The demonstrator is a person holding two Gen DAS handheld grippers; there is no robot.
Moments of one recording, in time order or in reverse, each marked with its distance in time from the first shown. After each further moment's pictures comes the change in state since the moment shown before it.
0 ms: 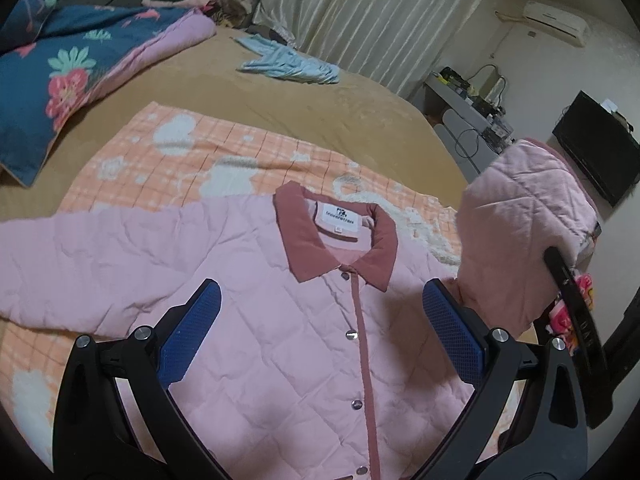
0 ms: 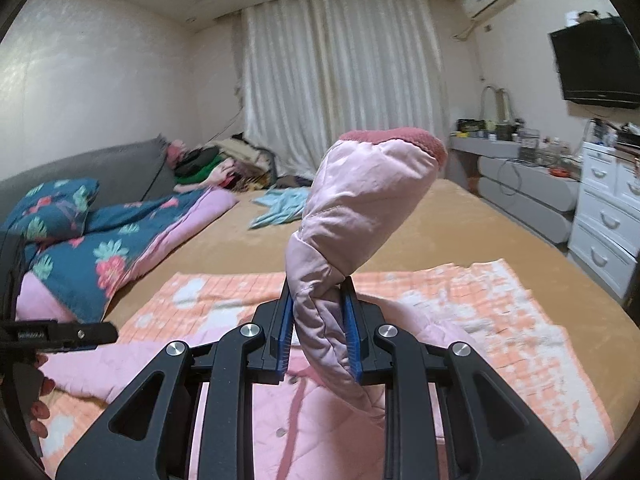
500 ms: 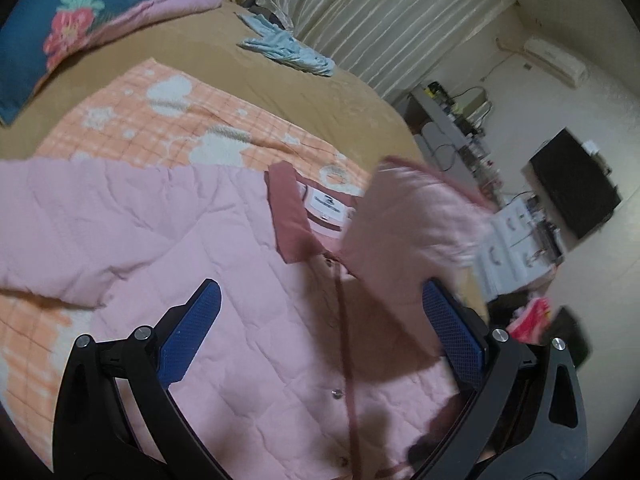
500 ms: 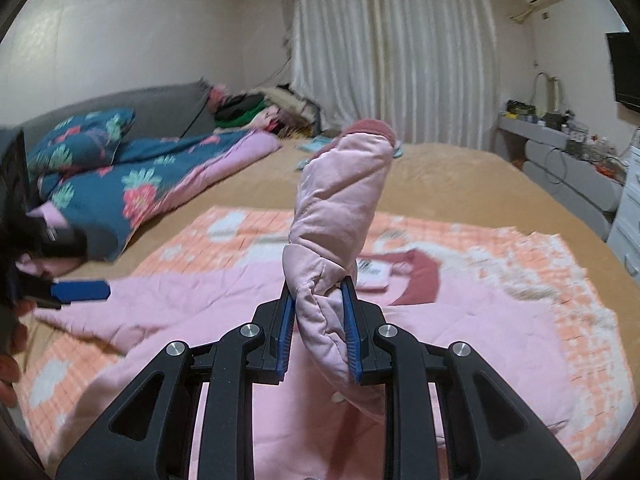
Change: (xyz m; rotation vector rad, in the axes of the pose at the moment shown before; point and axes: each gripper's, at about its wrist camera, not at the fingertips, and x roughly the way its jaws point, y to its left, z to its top) left arm 0.005 0.045 -0.019 -0.146 0.019 -0.177; right arm 0.060 0.074 -0.072 -0.115 0.163 0.120
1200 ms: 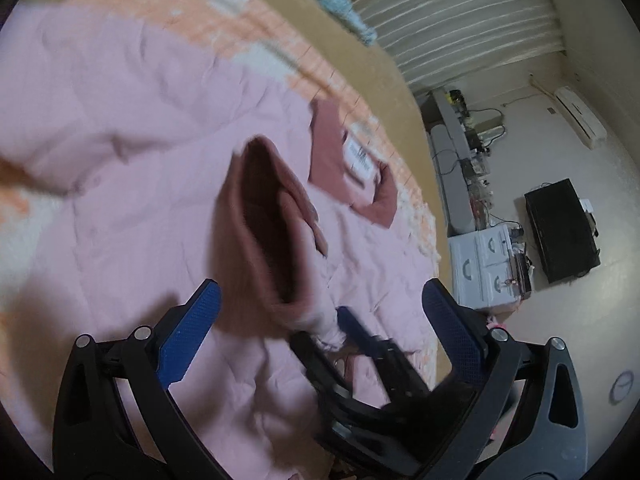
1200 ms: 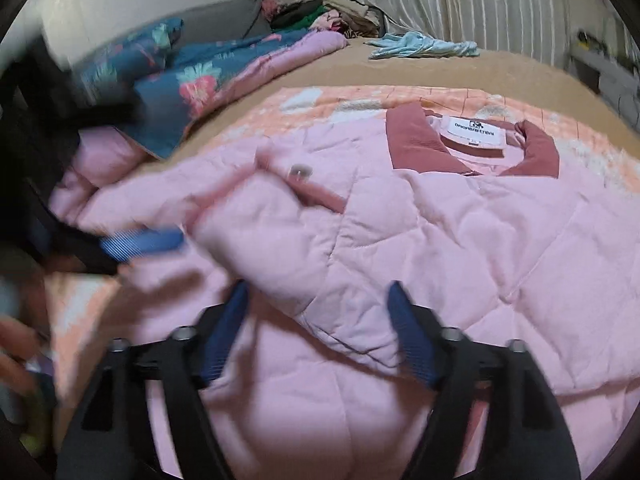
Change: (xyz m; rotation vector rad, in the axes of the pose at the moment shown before) left arm 0.043 0.071 -0.045 -0.289 0.137 -0.093; right arm 0.043 0.045 -0.079 0.026 0.337 0.278
